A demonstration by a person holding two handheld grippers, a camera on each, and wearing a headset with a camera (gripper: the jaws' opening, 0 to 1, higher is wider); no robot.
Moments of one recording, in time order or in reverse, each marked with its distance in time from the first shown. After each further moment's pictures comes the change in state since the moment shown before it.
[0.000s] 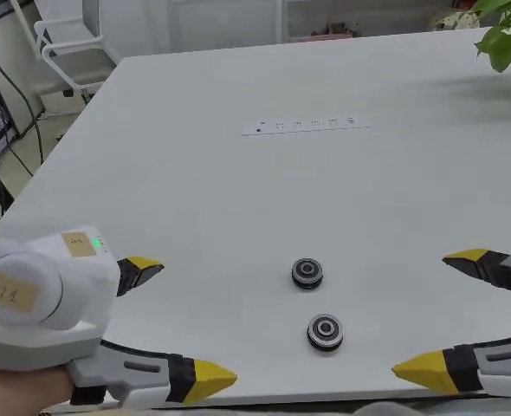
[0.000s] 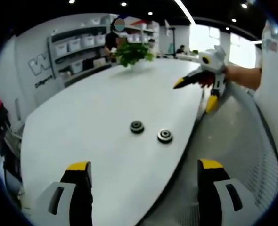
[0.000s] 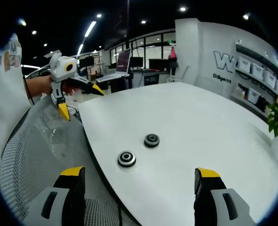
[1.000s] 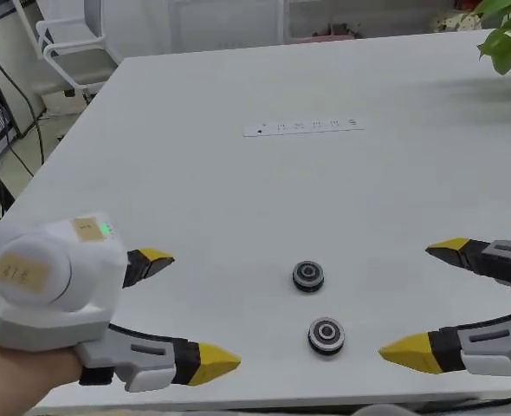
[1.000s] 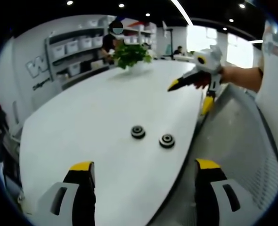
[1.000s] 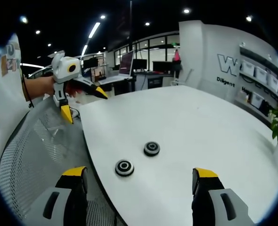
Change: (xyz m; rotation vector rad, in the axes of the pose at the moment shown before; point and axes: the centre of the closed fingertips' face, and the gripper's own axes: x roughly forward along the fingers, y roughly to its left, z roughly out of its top) left arm 0.009 0.008 0.012 0.018 -0.015 -0.023; right arm 0.015 -0.006 0.018 -0.029 -0.020 0.033
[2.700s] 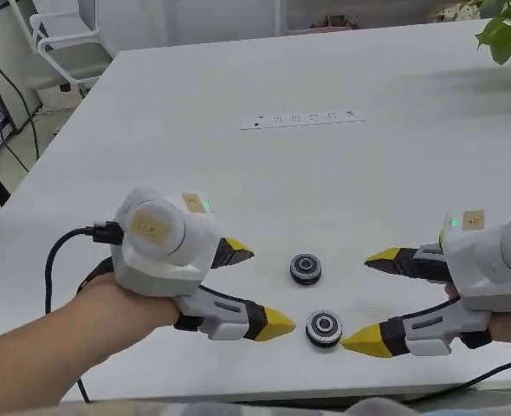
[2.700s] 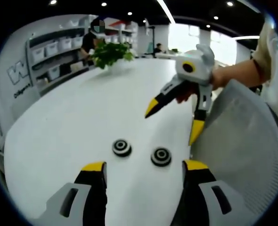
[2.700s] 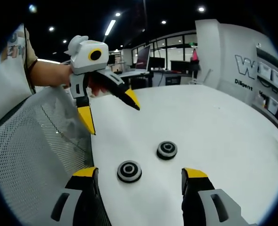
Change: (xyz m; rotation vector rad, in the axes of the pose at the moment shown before) left arm 0.081 -0.019 0.018 0.069 0.013 -0.173; right arm 0.055 0.010 -0.020 -0.061 0.010 0.162
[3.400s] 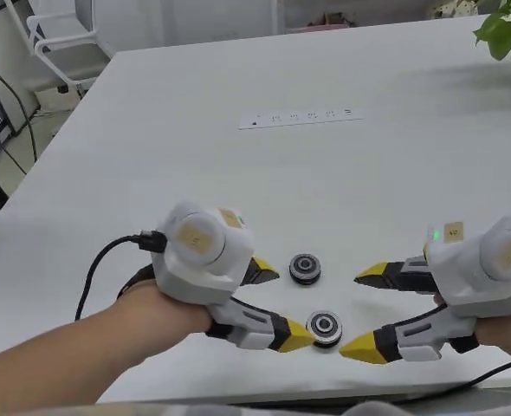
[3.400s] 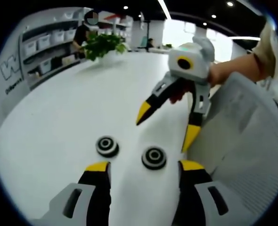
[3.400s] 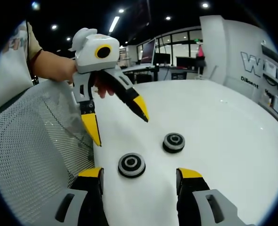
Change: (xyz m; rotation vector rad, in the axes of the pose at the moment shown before) left arm 0.034 -0.015 -0.012 -0.013 0.051 -0.083; right arm 0.014 0.004 -0.018 -0.007 0.034 0.055
